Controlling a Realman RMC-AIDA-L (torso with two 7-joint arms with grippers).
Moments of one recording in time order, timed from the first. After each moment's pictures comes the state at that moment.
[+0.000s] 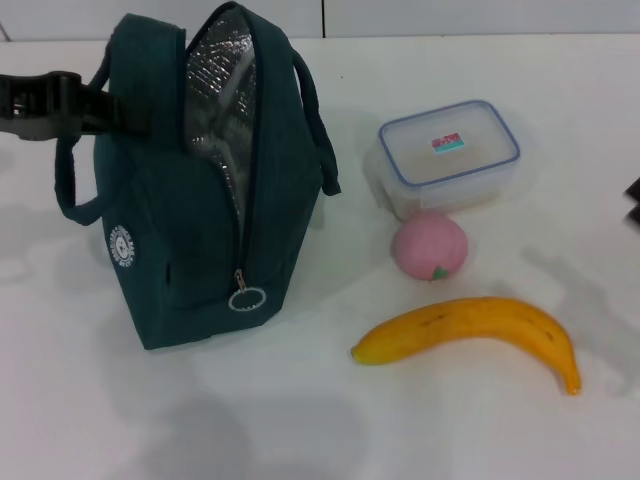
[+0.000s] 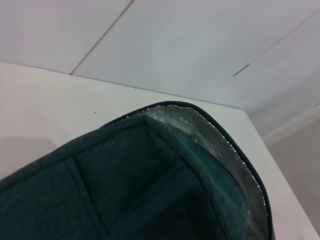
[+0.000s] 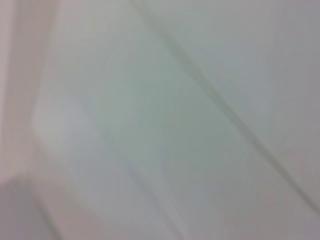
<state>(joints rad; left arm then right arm) -0.54 -1.97 0.68 1.24 2.10 1.84 -2.62 0.28 2.00 -0.81 -0.15 -1.27 -1.89 1.23</state>
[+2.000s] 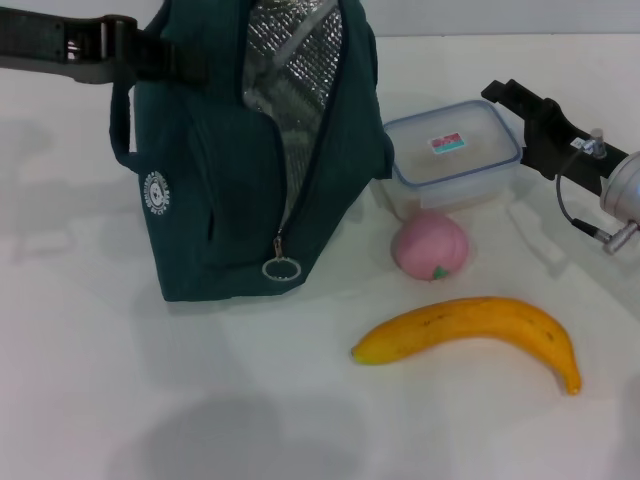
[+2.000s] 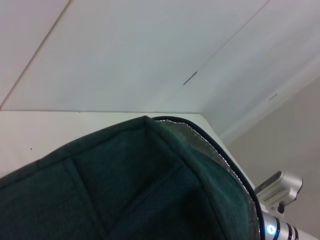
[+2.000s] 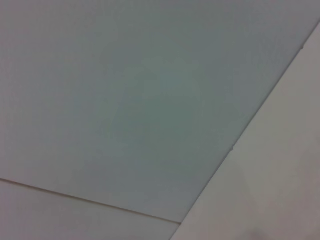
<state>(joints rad) -0.64 -1.98 0.68 1.21 2.06 1.83 -2.57 0.77 2.03 -0.81 0.05 -1.13 -0.95 1.79</state>
